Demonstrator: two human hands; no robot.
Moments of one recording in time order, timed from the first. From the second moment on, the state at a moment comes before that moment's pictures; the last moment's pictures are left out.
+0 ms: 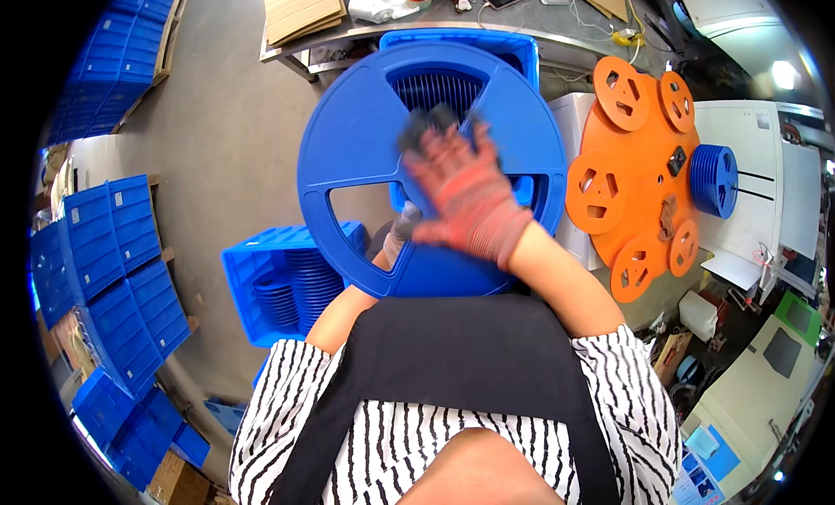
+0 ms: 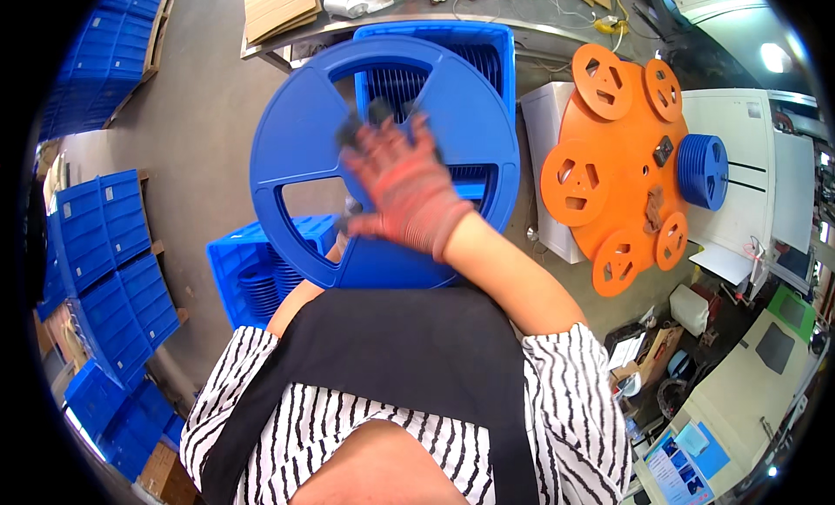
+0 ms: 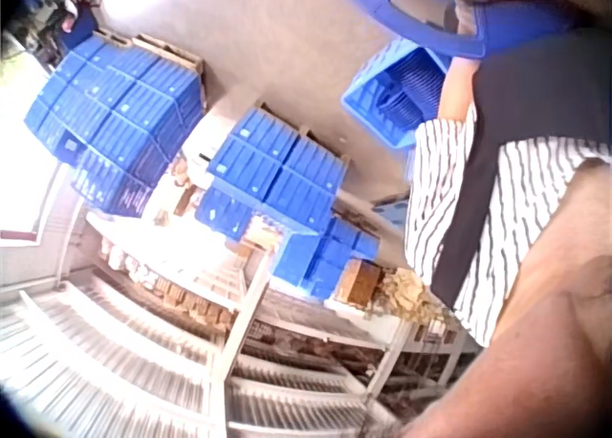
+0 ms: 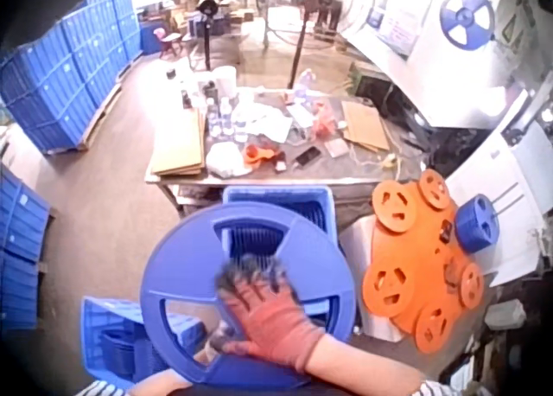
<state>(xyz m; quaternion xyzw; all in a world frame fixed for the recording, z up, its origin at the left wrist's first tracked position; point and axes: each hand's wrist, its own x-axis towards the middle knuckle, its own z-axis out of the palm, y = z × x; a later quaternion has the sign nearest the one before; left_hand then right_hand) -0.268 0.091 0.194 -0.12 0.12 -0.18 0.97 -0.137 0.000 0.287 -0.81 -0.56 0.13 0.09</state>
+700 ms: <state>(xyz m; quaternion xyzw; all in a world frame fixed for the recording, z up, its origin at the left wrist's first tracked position) -0.252 0.099 0.199 -0.15 0.07 -0.11 0.98 -0.063 -0.116 0.202 -0.76 -0.09 0.18 0.62</state>
